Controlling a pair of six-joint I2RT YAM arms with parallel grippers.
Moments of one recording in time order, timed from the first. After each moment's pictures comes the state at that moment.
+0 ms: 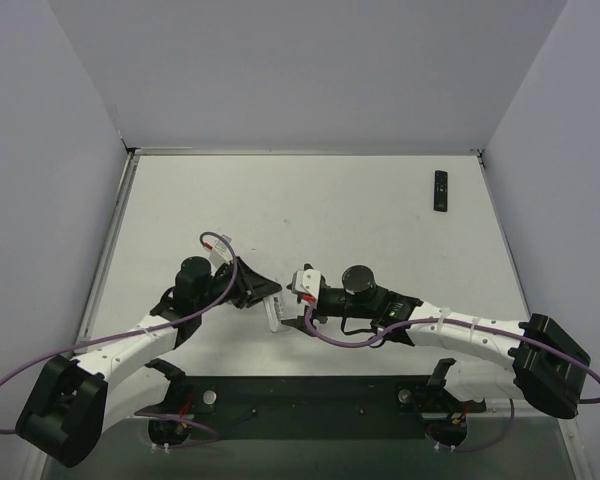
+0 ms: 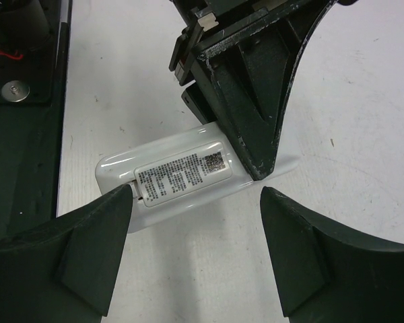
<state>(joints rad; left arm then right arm) -0.48 1.03 0.33 0.35 0.50 -1.22 0.98 1.20 0.54 0.37 -0.37 -0.31</state>
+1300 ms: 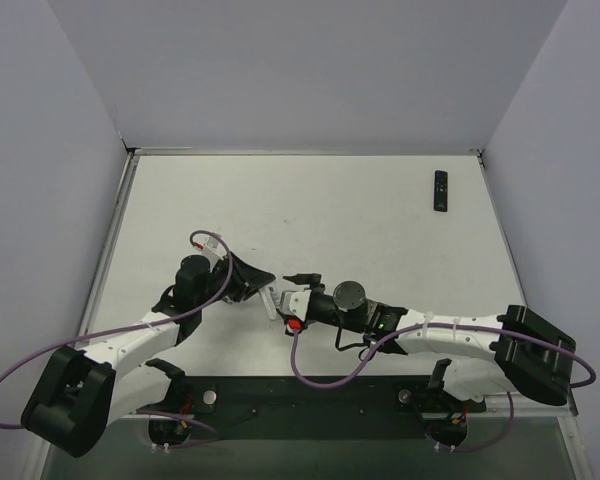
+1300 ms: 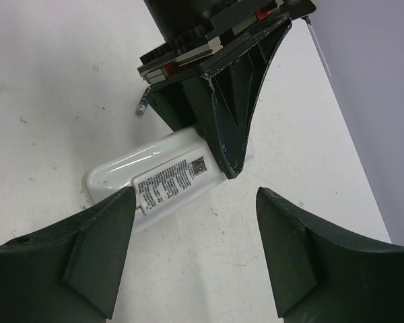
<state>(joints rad) -0.45 1.09 0.32 0.41 0.39 -1.26 1.09 1.28 0.49 0.59 -0.08 -0.61</state>
